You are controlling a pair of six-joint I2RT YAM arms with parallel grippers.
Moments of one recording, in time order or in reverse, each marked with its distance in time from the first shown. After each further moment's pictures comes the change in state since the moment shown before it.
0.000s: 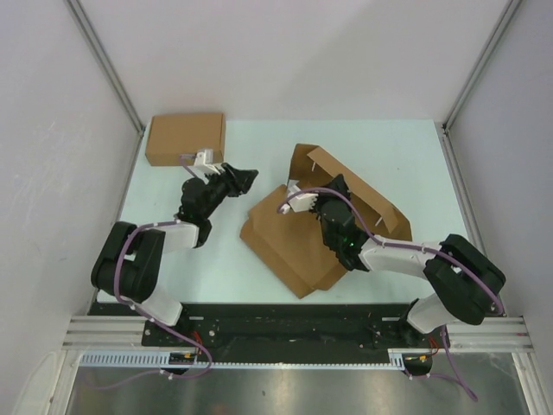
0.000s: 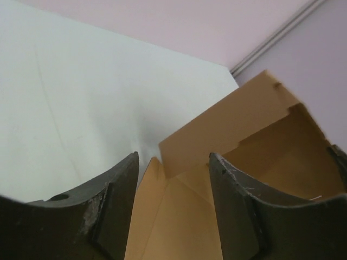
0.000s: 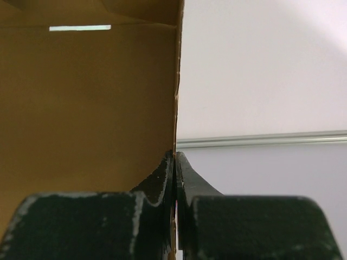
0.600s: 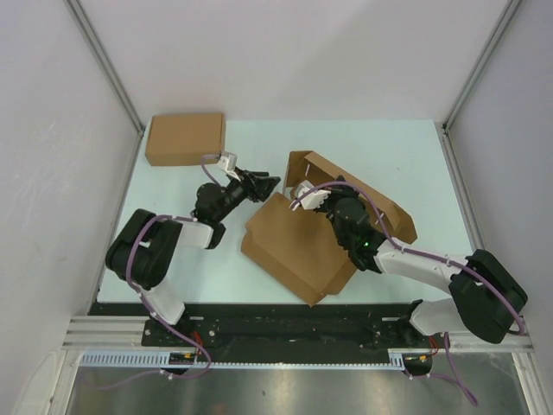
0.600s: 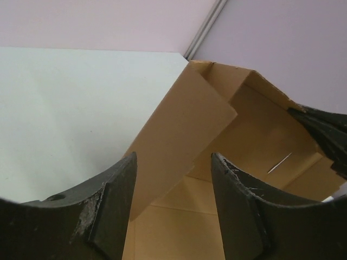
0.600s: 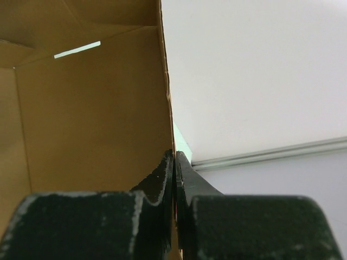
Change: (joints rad) left arm -0.116 0.132 0.018 0.275 0.120 0.099; right arm -0.050 -0.147 -0.061 -0.107 -0.182 0.276
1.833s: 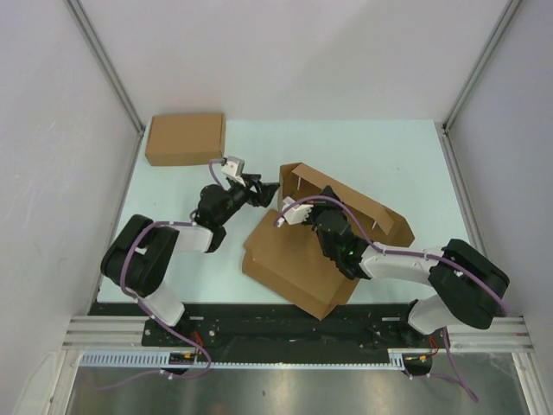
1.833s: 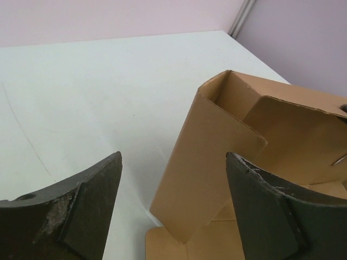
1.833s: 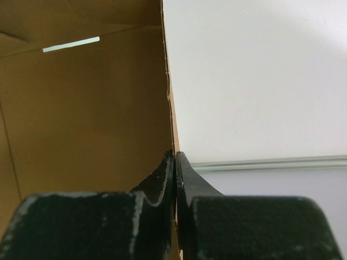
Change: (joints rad) left arm -0.040 -0.048 -0.025 -0.127 -0.107 0.235; right arm 0.122 0.106 -0.007 0.053 0.100 -0.101
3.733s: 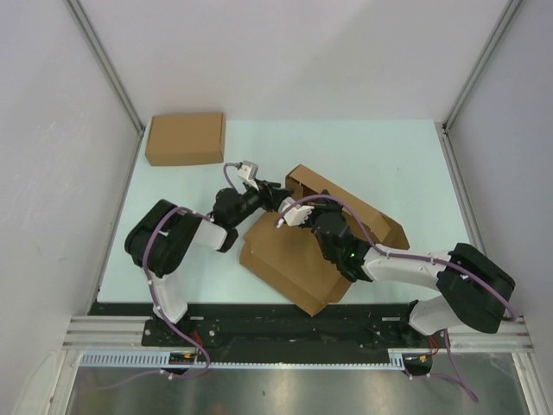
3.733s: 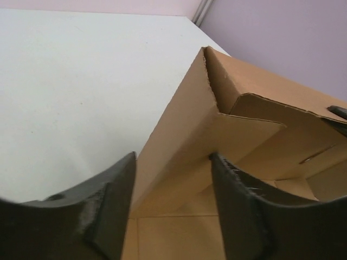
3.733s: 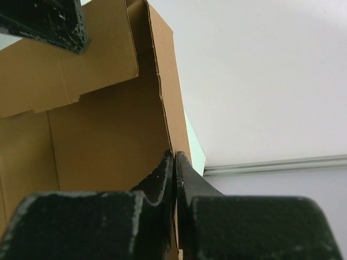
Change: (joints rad) left arm -0.072 0.198 0.056 0.147 0.041 -0.131; right arm 0.039 -0.037 0.003 -0.074 -0.006 0.148
